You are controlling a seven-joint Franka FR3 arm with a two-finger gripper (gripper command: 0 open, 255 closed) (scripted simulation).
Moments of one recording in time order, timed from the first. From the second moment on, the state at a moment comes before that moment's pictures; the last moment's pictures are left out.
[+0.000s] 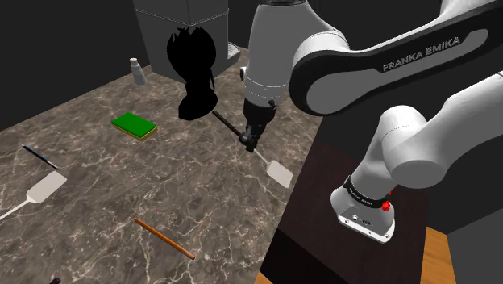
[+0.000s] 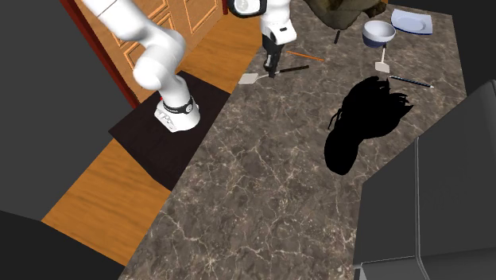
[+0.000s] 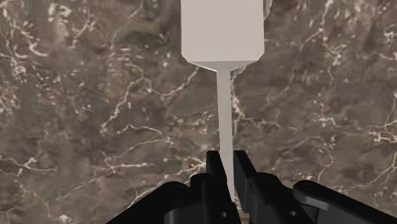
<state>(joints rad) 0.33 -0.53 0.27 -2.61 0.13 2.16 0.32</state>
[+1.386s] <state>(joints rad) 0.42 -0.34 0.57 -2.53 0.18 2.28 0.68</state>
